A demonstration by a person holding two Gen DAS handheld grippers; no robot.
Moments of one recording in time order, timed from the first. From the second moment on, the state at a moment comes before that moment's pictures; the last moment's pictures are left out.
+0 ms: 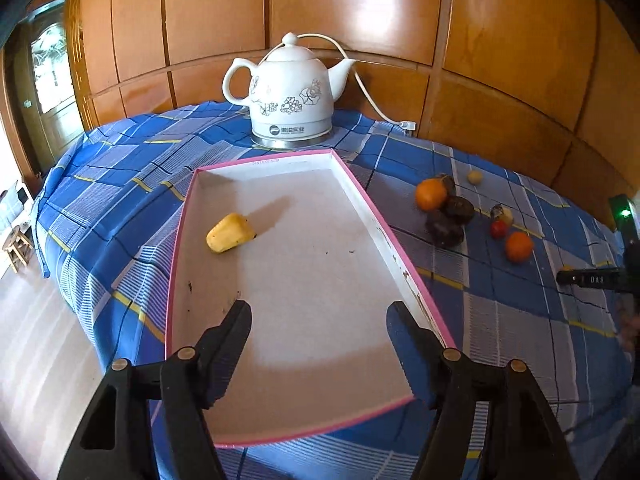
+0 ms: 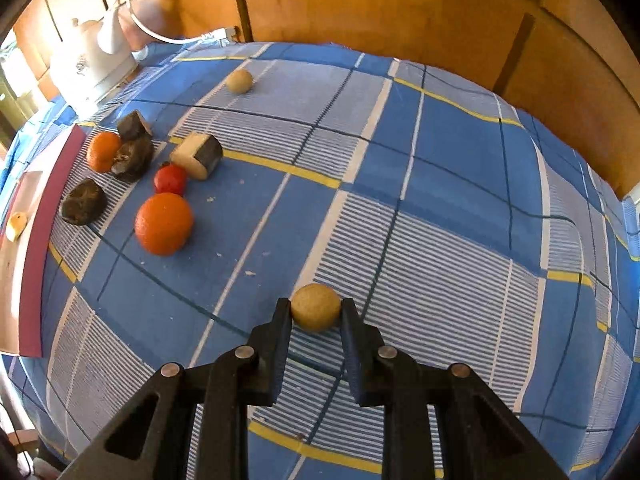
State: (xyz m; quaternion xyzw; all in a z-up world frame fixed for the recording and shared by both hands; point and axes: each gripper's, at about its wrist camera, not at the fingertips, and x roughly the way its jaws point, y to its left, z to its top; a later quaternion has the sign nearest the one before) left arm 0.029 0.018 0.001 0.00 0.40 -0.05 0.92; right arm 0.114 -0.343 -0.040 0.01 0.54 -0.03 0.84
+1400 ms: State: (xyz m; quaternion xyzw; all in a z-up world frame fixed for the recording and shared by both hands) left arm 0.019 0.059 -0.006 -0.04 0.40 -0.01 0.92; right arm 0.114 -0.091 0.002 -0.05 0.48 0.25 0.84
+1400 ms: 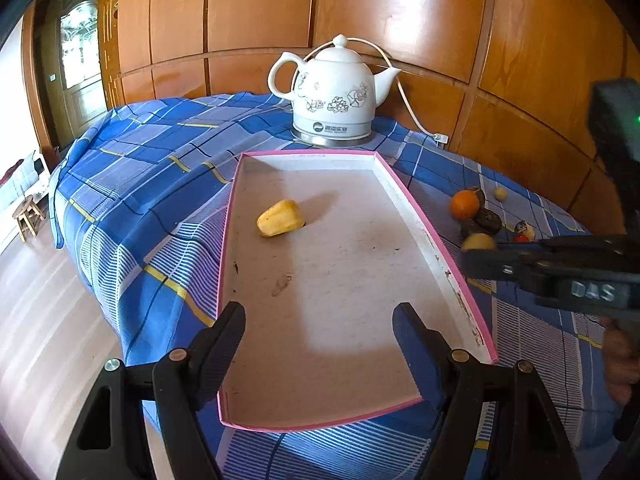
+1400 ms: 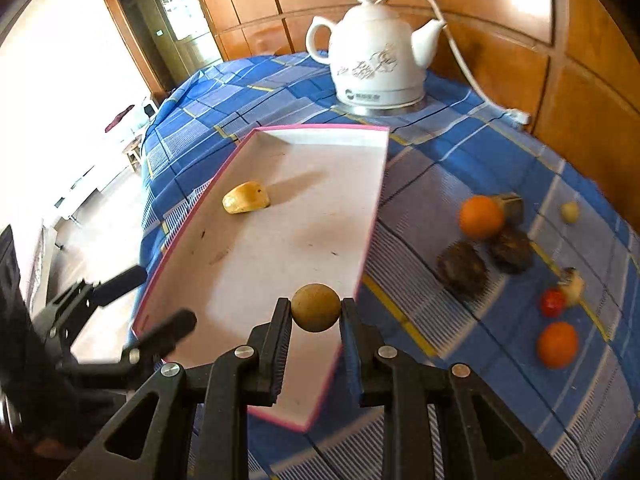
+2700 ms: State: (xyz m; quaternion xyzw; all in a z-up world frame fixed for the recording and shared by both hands) left arm 0.021 0.049 -0.013 -0.02 0.41 -0.02 0.91; right arm 0.096 -0.218 0.018 -0.07 0.46 0.12 0.87
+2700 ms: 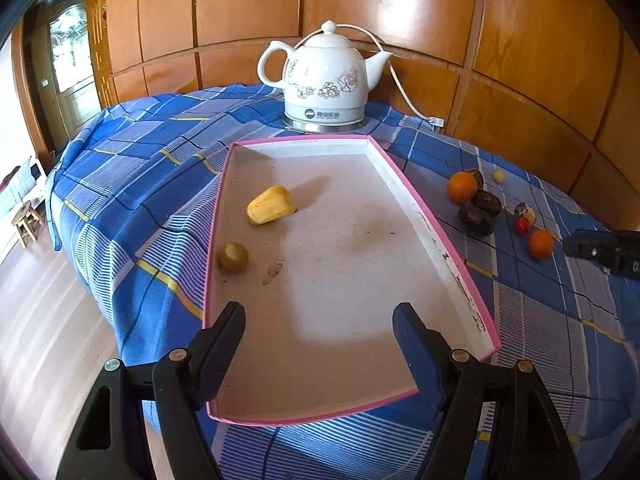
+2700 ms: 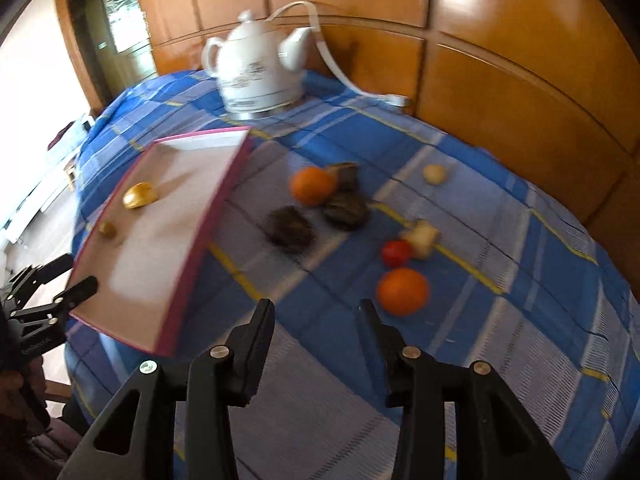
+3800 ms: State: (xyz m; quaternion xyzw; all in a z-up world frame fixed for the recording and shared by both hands) left arm 0.134 -0.109 -0.004 0.10 0.46 -0.18 0.86; right arm 0.102 -0.353 0.016 0.10 0.46 0.00 0.88
